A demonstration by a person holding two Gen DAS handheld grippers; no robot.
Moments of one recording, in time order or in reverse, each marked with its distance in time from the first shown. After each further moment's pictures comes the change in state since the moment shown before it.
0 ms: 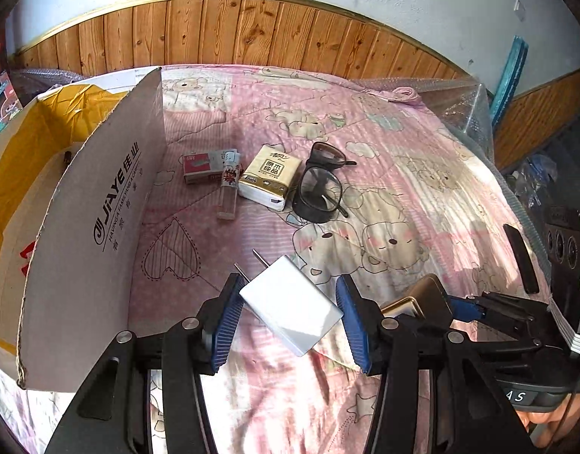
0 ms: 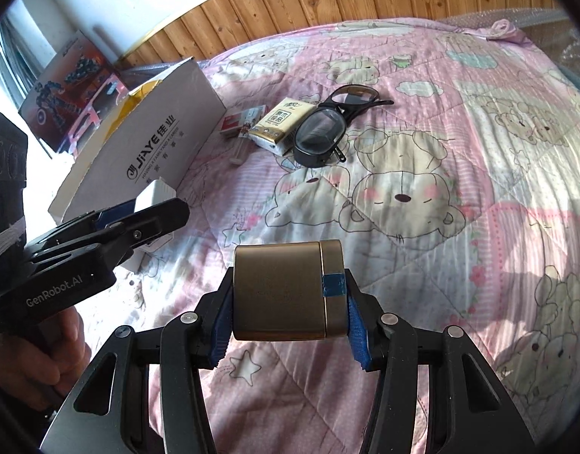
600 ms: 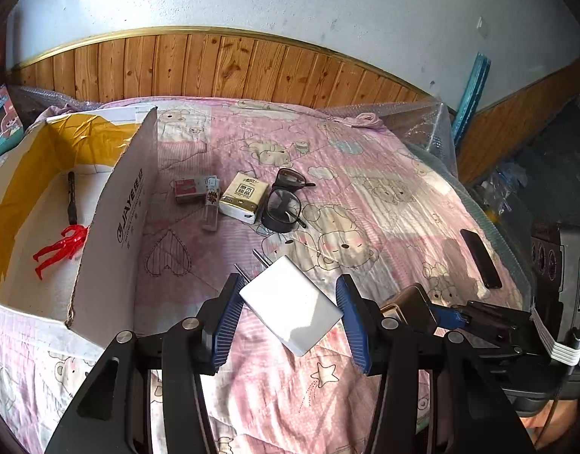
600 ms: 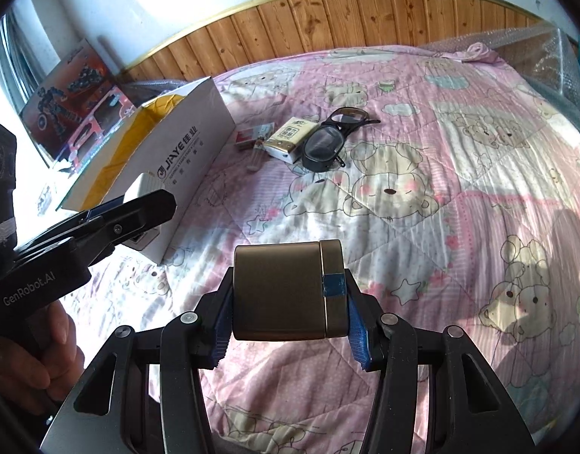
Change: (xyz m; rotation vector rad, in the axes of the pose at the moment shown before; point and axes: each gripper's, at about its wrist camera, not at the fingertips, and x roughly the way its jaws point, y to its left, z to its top) left arm -0.069 -0.010 -0.020 0.026 -0.102 -0.097; right arm -0.053 0.038 -0.032 0.002 -0.082 -0.071
